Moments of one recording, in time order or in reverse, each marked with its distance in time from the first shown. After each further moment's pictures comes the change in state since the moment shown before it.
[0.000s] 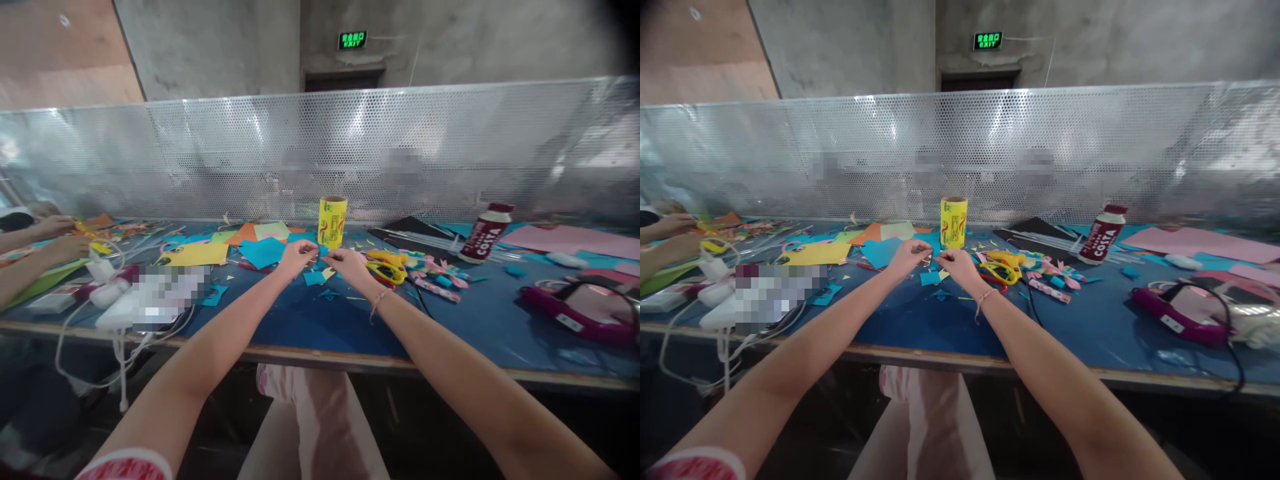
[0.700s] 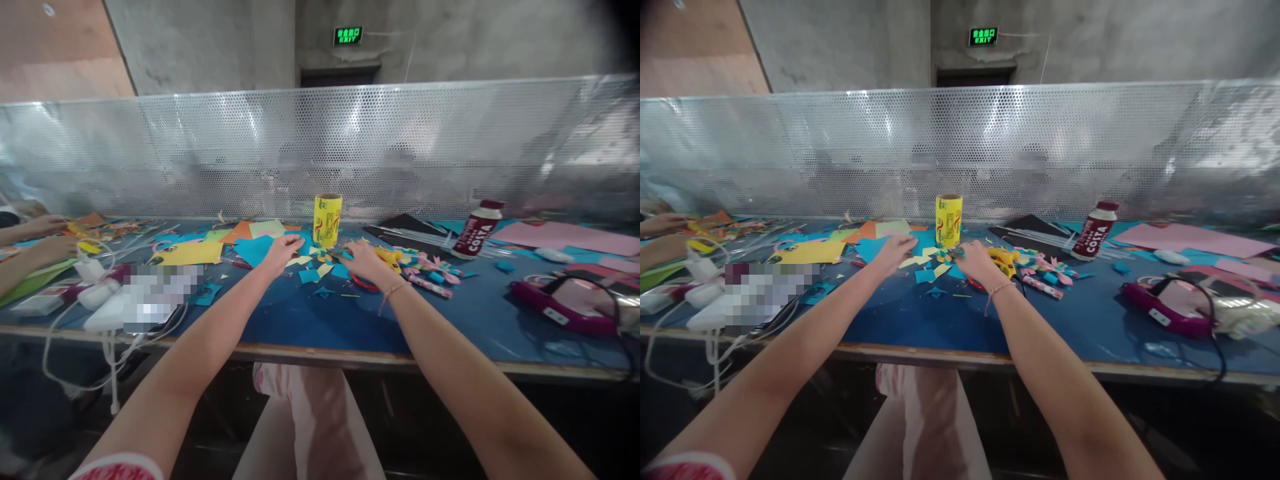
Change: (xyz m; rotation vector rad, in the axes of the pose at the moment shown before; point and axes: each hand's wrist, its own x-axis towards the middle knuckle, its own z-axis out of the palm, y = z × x) left_hand 0.004 0.005 -0.015 -0.203 0.063 -0.125; right_hand -0.003 0.019 -0.041 -0.688 -0.012 0.018
